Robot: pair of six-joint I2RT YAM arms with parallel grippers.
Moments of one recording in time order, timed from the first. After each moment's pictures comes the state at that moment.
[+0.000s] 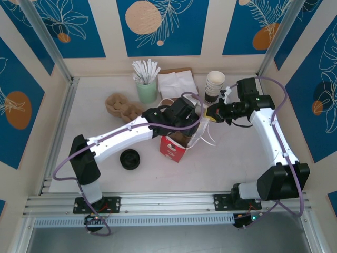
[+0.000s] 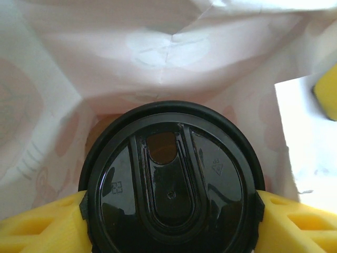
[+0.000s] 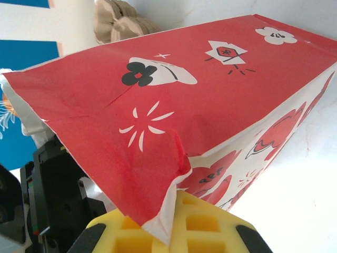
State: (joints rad) left arm -1.00 1.77 1.66 -0.70 -0.21 -0.36; right arm 0.07 1.36 1.33 -1.08 -0.80 0.49
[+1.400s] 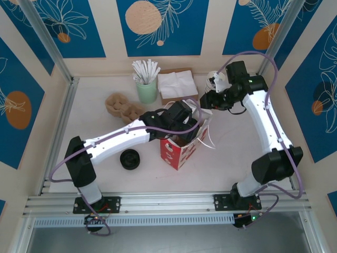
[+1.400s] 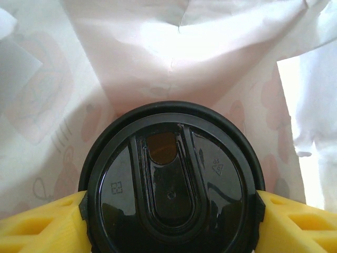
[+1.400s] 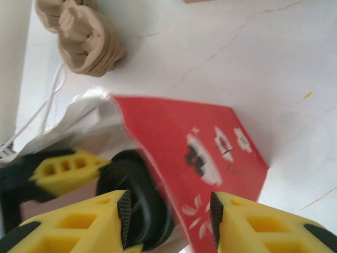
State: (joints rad) left arm -1.01 1.71 1.57 -0.68 -0.13 -0.34; right arm 0.18 1.57 1.71 -1.27 -0.48 0.10
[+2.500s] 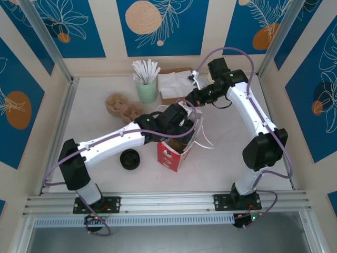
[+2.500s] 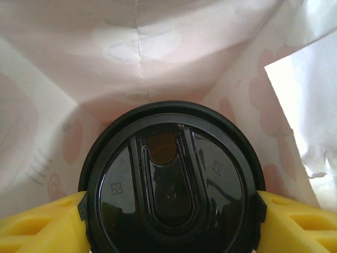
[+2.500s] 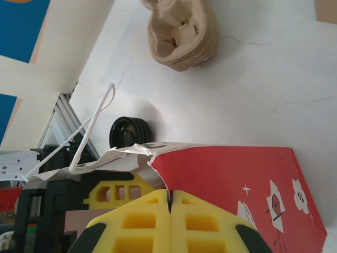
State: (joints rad) left arm -1.01 1.65 1.48 -0.65 -0.16 -0.31; right arm 0.30 1.74 1.81 -1.21 -0.77 -0.07
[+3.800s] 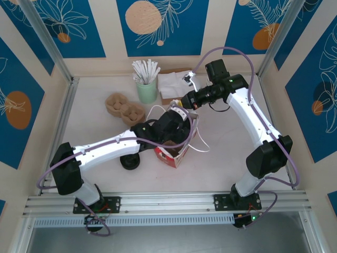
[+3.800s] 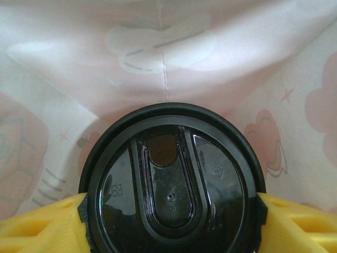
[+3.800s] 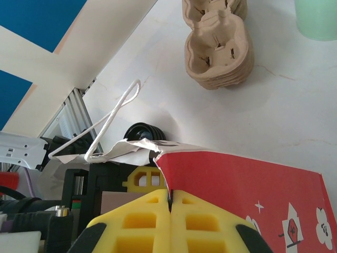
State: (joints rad) left arm -1.03 1.57 1.29 -0.43 -0.32 -0.23; right arm 0.36 1.64 1.73 -1.09 -0.81 -0.11
